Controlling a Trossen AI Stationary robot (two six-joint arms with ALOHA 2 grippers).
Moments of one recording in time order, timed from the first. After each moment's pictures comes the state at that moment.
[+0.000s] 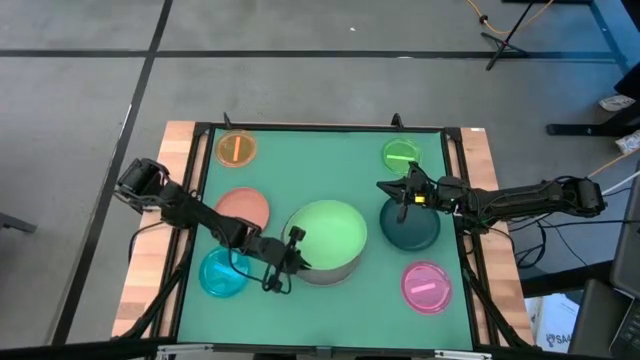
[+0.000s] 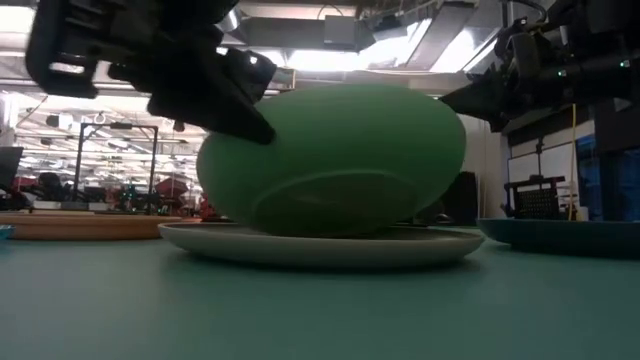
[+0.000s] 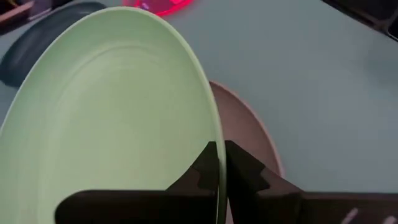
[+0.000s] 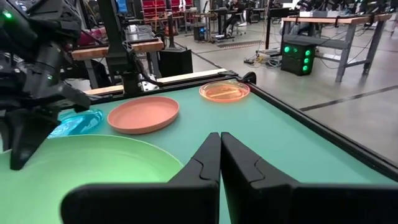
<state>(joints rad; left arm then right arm) -0.39 1.63 0.79 0.22 -0.17 0.16 -0.08 0.86 0.19 0.60 0.20 0.09</state>
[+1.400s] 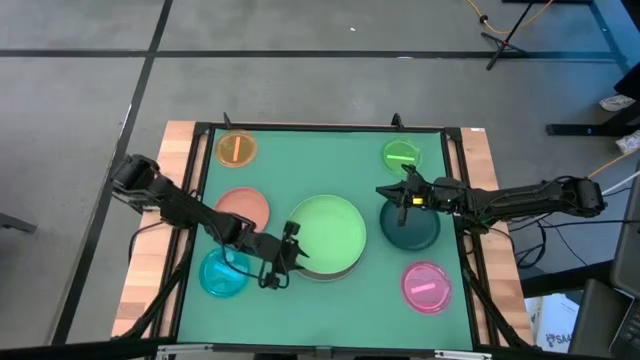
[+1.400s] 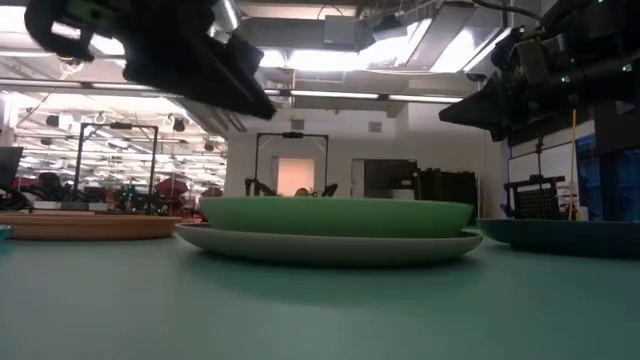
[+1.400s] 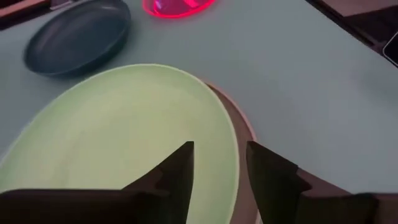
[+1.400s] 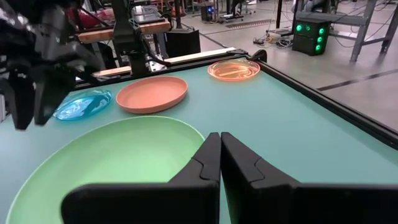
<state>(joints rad) -0.39 1.53 0.78 0.11 -0.20 0.07 -0.08 0.86 0.19 0.52 0.15 0.13</state>
